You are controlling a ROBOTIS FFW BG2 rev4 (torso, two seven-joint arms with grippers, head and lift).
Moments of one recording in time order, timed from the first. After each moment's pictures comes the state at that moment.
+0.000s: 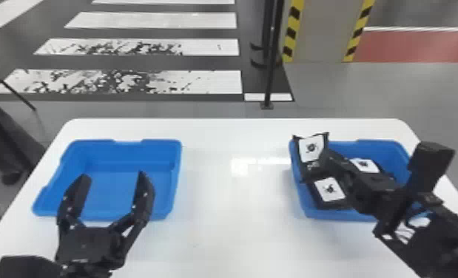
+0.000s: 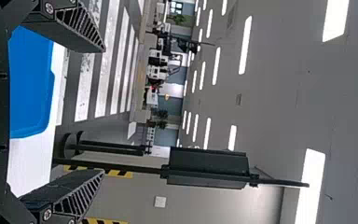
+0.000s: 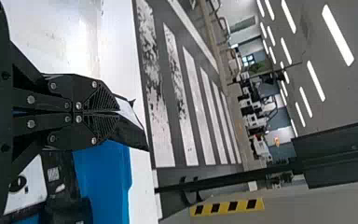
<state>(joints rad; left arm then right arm) 0.60 0.01 -0.02 -1.99 0.12 -0.38 -0.03 0.25 -0.24 -0.05 -2.03 -0.52 0.50 0.17</state>
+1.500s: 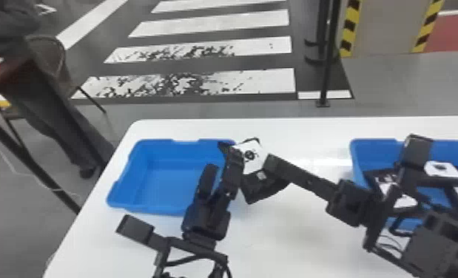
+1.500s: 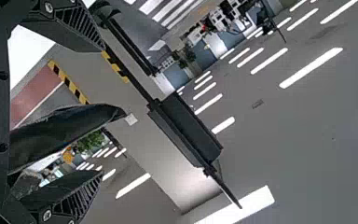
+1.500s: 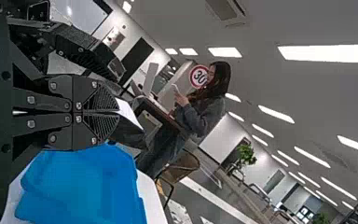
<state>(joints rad) 0.44 0.05 -0.22 -1.91 0.86 -0.29 -0.25 0.07 -0.30 0.25 -1.91 -1.09 0.62 0.45</state>
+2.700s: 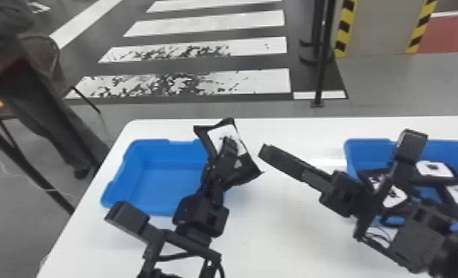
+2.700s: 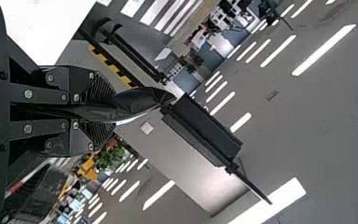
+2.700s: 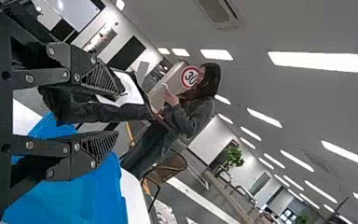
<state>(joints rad) 0.48 0.06 -0.19 -2.05 0.69 -0.17 -0.13 0.05 -0.30 0.28 -1.87 -1.07 0.53 0.47</state>
